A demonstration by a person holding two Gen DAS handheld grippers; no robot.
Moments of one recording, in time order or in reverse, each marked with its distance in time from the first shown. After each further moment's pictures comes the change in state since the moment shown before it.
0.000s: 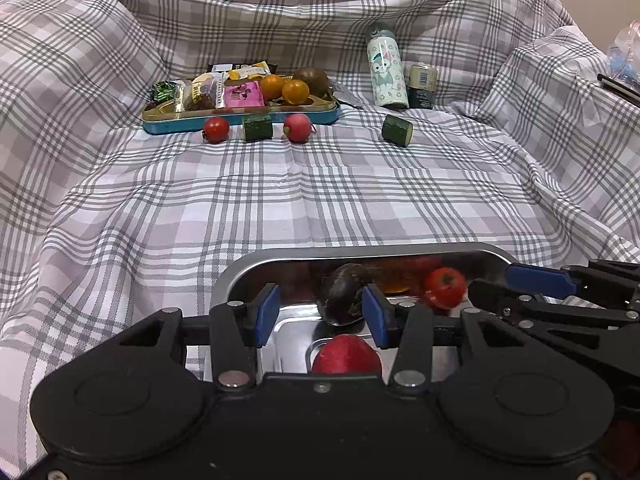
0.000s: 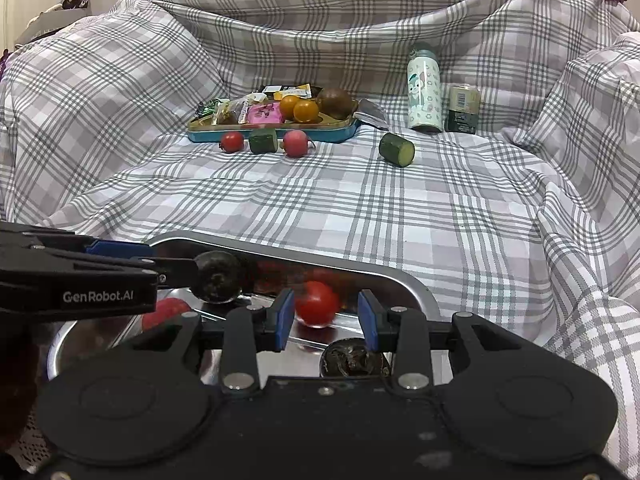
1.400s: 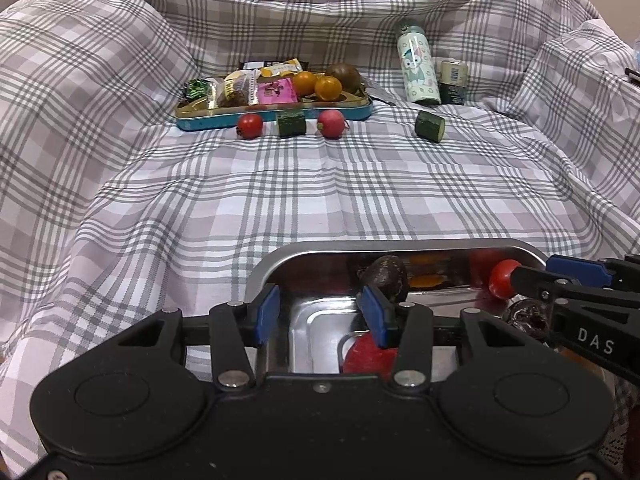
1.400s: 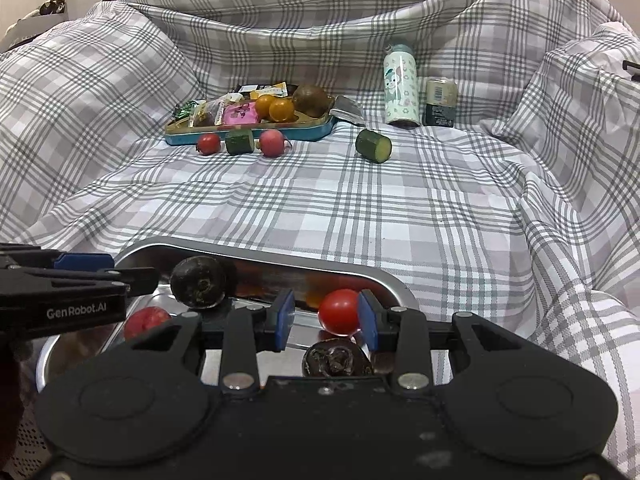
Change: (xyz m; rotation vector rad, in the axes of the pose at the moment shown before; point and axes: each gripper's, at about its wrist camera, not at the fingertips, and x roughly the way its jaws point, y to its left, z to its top) left arm -0.002 0.003 -0.003 -0.010 0.007 0.111; right arm 0.002 -0.001 -0.001 0.047 0.010 -0.060
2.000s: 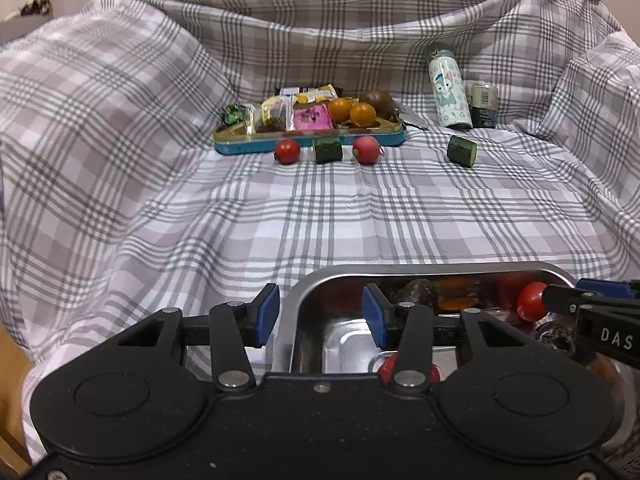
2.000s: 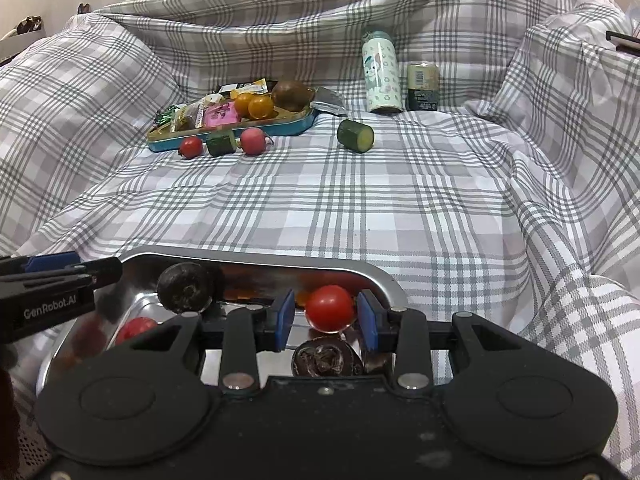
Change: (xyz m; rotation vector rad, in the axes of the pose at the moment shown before) left arm -0.009 -0.003 0.000 -0.001 -0.084 0.121; right arm 0.005 -0.008 0.000 0.084 0.023 -0.017
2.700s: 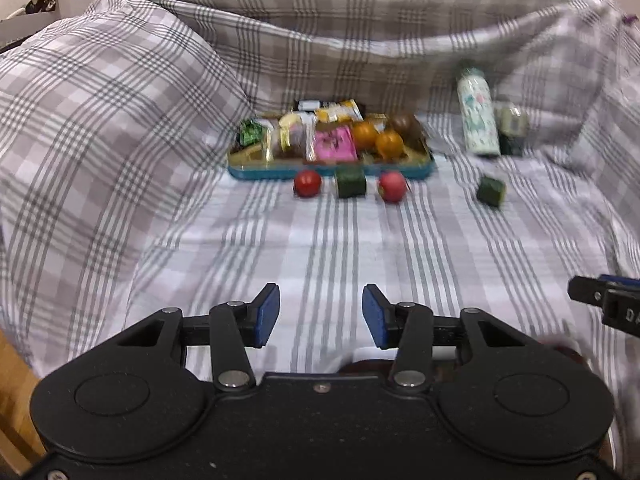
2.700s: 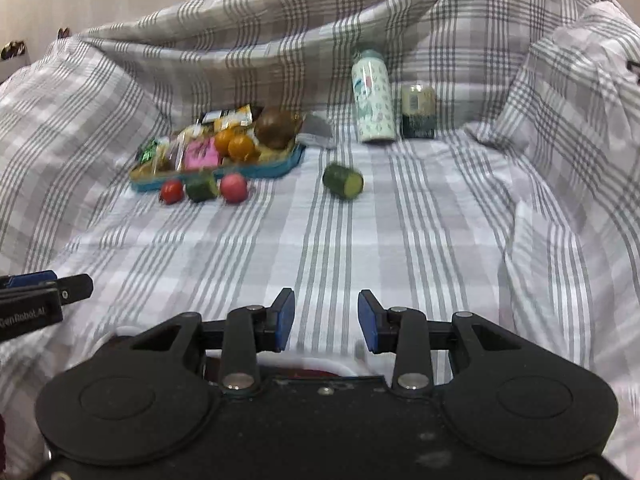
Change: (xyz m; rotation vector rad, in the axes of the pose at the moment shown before) left arm 0.027 0.018 0.064 -0.063 0.027 0.029; right arm 0.029 -0.020 0.069 0.031 -0.018 0.008
